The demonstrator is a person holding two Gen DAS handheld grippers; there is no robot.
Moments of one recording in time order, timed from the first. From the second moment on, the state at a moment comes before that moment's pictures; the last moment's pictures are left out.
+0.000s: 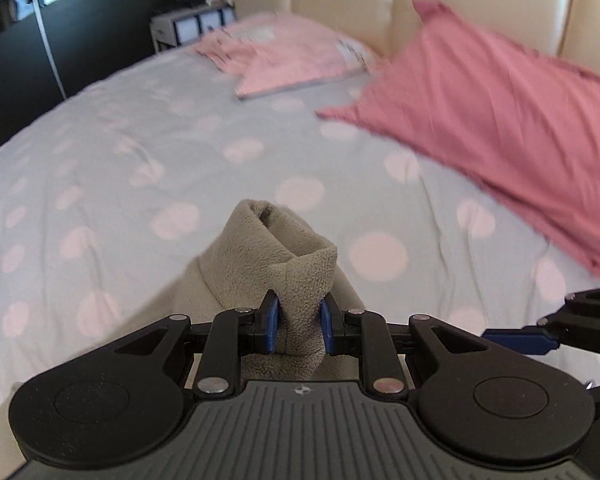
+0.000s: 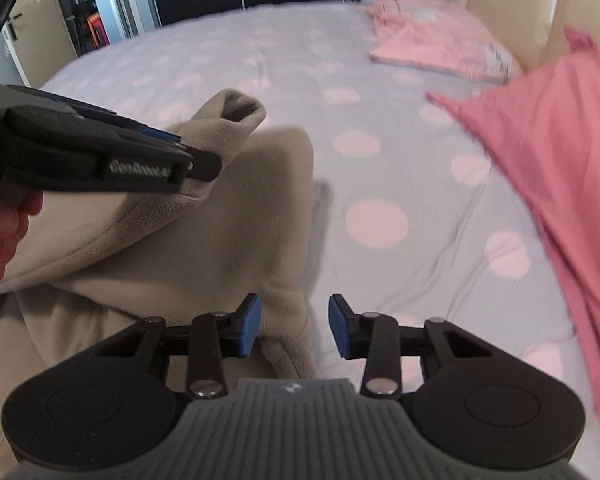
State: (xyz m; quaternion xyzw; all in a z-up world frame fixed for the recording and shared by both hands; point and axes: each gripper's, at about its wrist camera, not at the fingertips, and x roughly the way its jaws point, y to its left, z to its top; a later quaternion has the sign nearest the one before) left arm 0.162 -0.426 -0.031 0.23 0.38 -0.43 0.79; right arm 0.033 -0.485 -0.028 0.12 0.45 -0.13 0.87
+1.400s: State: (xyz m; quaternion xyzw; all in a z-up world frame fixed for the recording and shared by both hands) left arm 0.199 -0.019 -0.035 0.08 0.41 -0.27 0.87; right arm 0.074 -0.471 -0.044 0.18 0.40 -0.14 0.89
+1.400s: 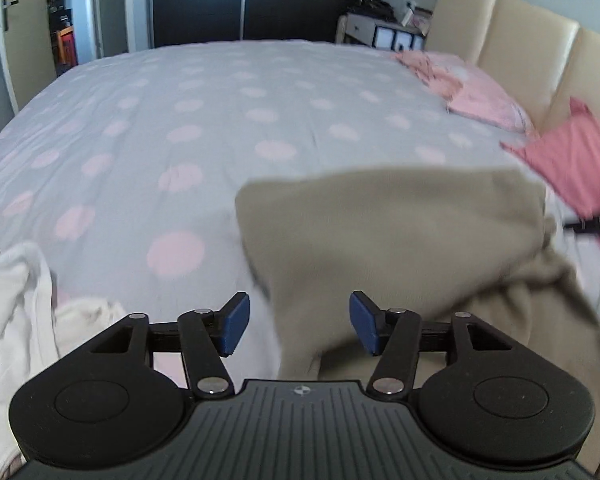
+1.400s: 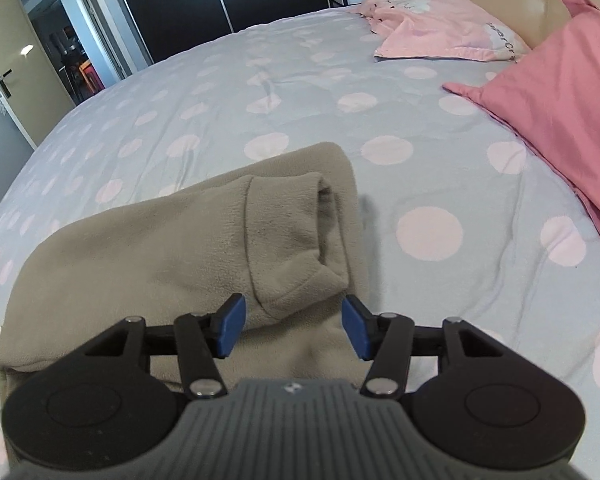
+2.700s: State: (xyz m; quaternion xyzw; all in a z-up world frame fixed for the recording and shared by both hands) left arm 0.221 -0.032 -0.105 0.16 0.42 -0.21 0.87; right arm 0.091 -0.464 -0.072 0.22 0.42 -0.14 0.87
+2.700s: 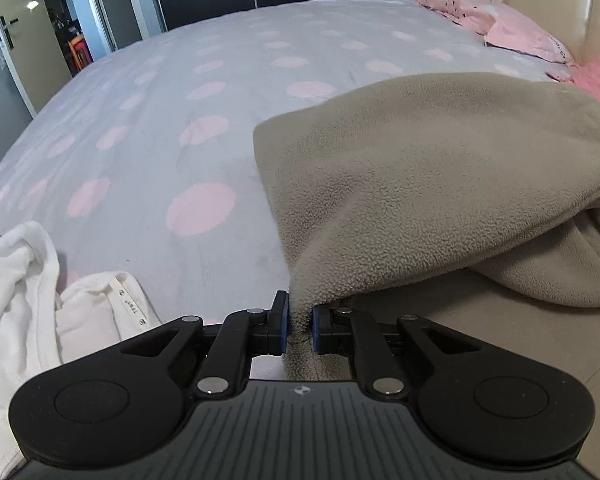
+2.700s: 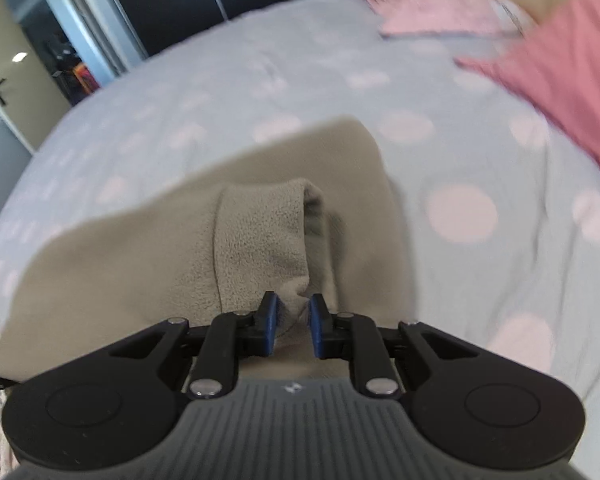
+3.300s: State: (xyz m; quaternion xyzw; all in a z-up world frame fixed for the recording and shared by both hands) left arm 0.201 -0.021 -0.033 0.08 0.37 -0.27 0.88; right arm 0.069 -0.442 -0.024 0.15 0.33 -0.11 0.93
